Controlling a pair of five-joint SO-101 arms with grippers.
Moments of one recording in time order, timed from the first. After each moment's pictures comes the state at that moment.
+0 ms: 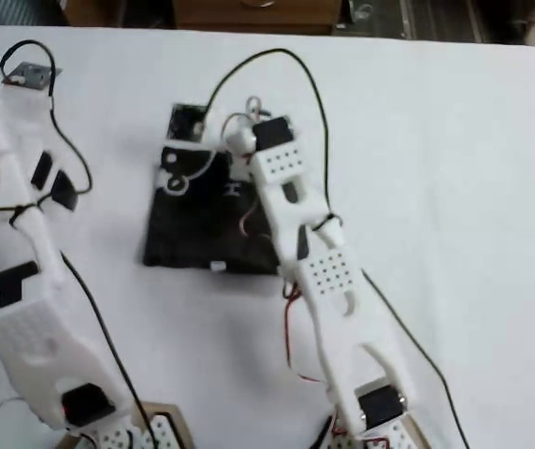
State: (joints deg) left arm -31.2 26.1 -32.7 100.8 -31.3; right arm -26.5 76.9 -90.5 86.2 60.7
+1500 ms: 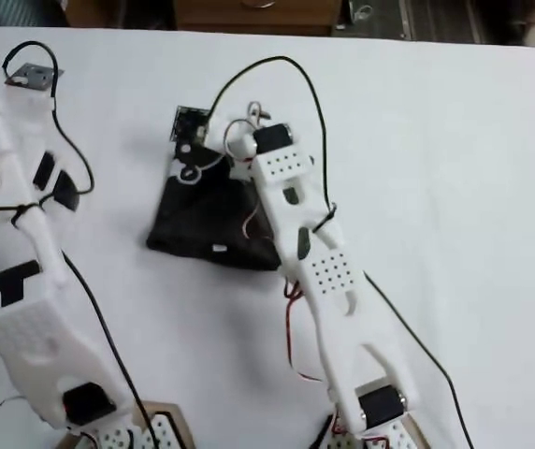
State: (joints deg) left arm -31.1 26.3 -32.7 100.8 -31.3; right arm -25.2 78.5 -82.1 75.3 60.2
